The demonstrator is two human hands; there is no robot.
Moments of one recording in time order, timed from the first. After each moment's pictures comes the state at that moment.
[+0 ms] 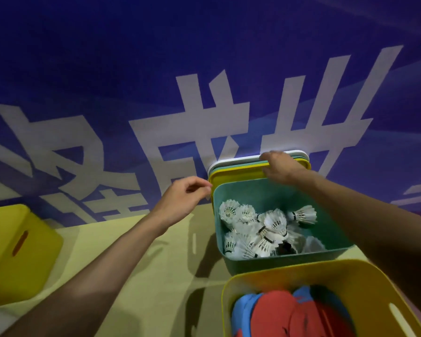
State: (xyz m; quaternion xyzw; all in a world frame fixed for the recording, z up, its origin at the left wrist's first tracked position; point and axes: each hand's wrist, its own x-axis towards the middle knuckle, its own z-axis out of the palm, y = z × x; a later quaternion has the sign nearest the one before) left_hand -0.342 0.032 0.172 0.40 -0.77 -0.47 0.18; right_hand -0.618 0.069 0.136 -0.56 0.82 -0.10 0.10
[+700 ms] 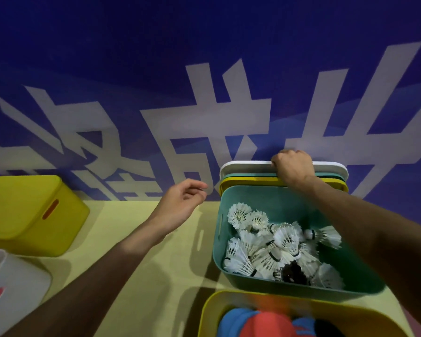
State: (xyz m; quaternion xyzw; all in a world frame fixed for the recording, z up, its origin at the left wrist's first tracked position) left_hand -0.362 0.039 0.154 0.52 -0.69 -0.45 0.24; right_hand -0.648 0.020 0.104 -0.64 0.77 -0.02 -0.07
